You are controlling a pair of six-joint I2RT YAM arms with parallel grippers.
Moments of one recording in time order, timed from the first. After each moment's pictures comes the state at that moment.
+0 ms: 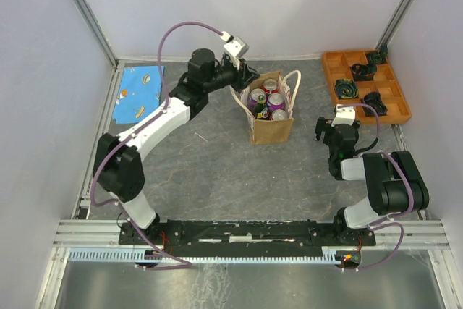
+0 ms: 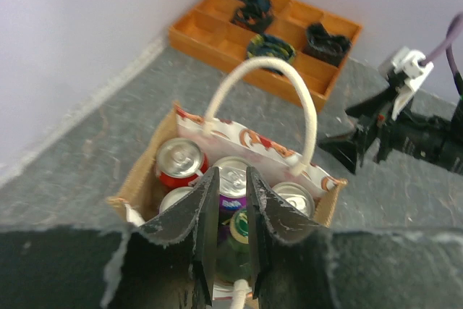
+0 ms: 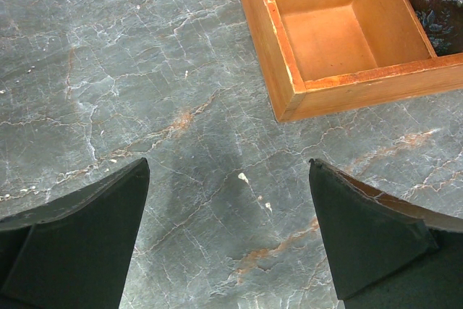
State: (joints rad) left arm -0.54 1.68 1.43 0.16 0.45 0.00; right arm 0.05 1.52 0.33 0.85 0.24 0.02
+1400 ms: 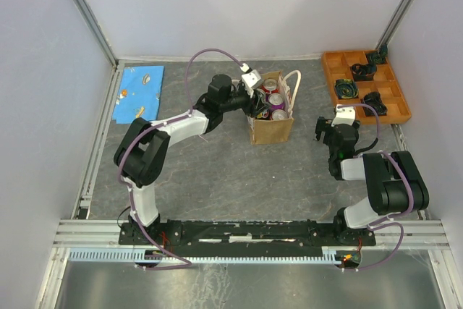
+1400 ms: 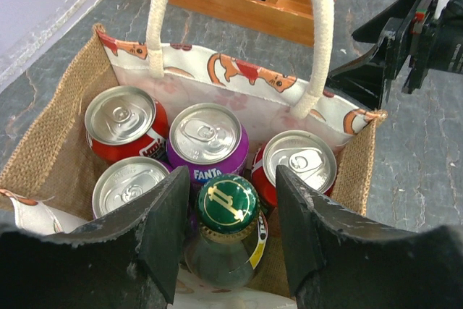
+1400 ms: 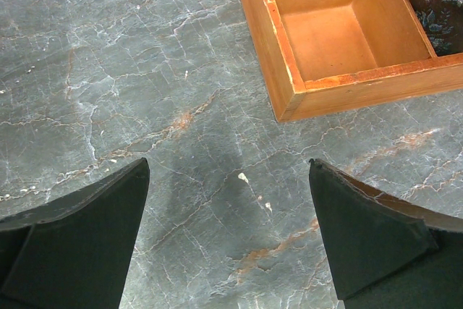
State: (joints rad) left arm -0.60 1.90 1.26 0.44 0.53 0.11; right arm 0.05 1.52 0.33 0.85 0.24 0.02
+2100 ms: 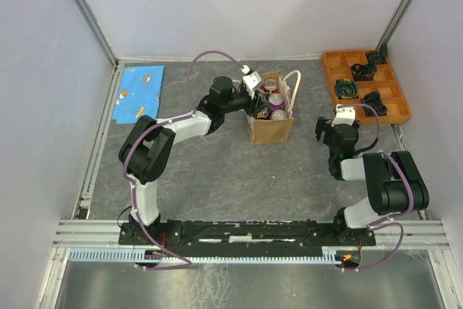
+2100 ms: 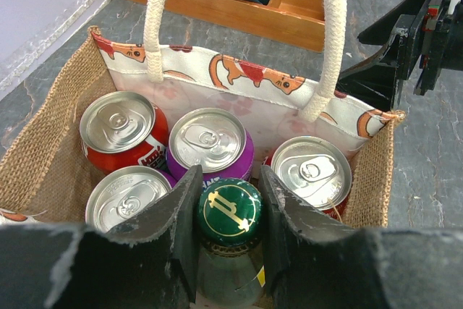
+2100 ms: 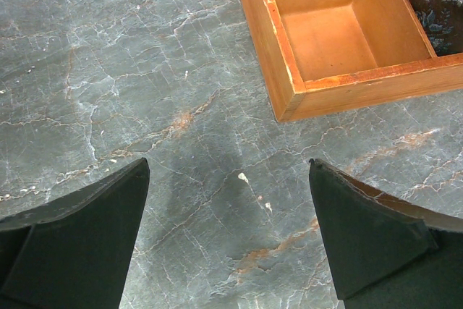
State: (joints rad) left arm -0.60 1.95 1.25 0.53 0.54 0.10; right arm 0.05 1.52 0.33 0.85 0.24 0.02
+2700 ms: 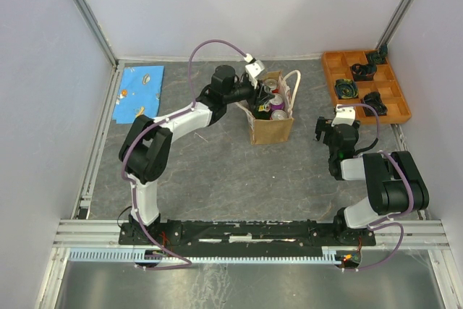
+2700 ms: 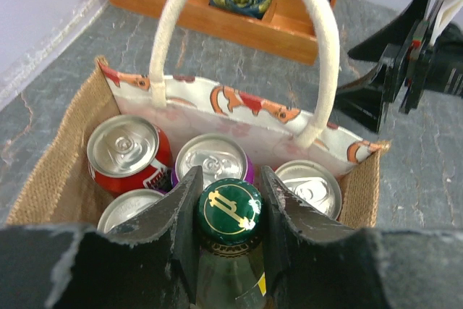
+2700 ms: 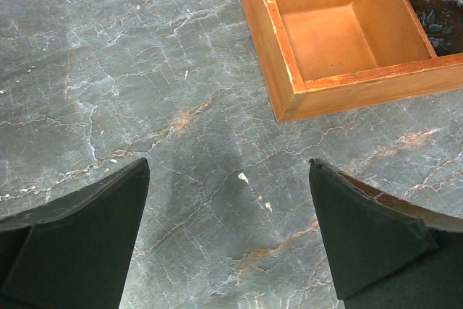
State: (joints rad) left arm -0.60 1.95 1.41 0.39 0.56 0.07; right arm 0.05 1.52 0.33 0.85 0.24 0.02
